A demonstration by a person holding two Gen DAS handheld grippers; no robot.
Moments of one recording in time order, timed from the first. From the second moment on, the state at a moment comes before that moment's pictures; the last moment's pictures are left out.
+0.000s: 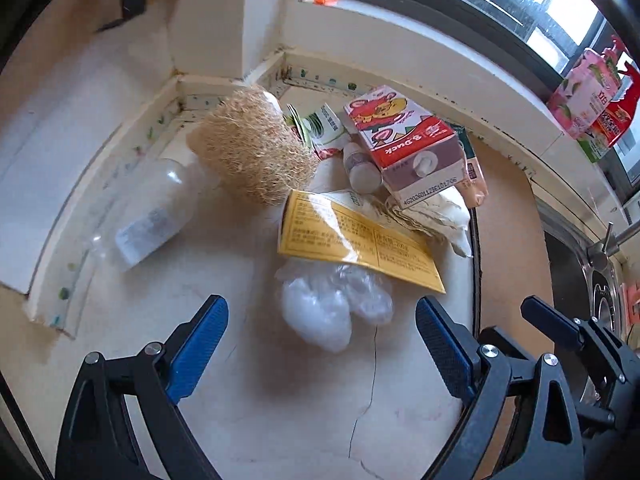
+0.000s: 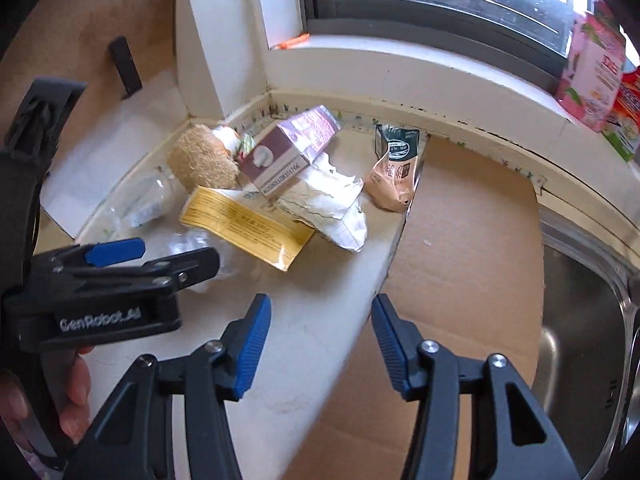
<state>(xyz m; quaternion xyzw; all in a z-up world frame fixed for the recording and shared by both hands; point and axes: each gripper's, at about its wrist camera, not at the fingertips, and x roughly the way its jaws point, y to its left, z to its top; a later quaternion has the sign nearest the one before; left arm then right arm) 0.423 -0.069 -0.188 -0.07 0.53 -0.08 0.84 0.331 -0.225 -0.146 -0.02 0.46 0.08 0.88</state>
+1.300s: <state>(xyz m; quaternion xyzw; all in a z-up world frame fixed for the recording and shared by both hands) 0.388 0.003 -0.188 -0.10 0.54 -0.09 0.83 0.364 -0.130 -0.175 -0.22 0.38 0.08 0.90</state>
